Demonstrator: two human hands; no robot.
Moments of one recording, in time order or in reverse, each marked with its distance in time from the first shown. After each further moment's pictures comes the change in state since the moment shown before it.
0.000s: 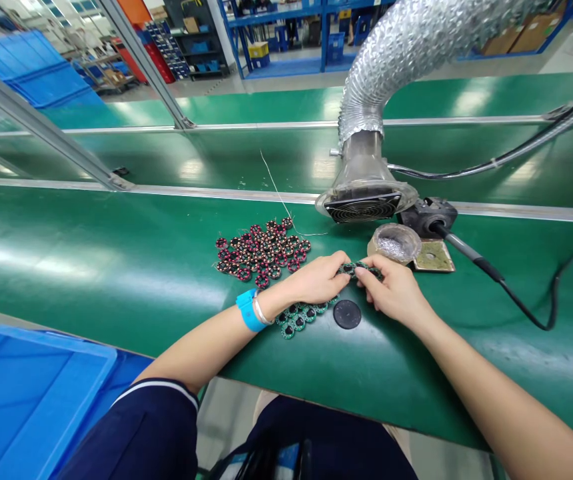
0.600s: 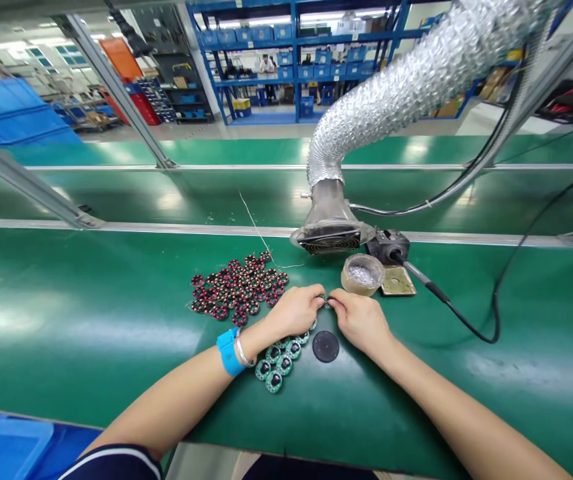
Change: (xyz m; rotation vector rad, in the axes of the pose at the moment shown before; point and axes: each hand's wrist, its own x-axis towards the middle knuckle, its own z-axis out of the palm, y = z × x) left_hand 0.005 -0.004 0.008 0.171 0.065 -0.107; right_hand 0.001 0.004 0.016 -0.311 -0.048 0.056
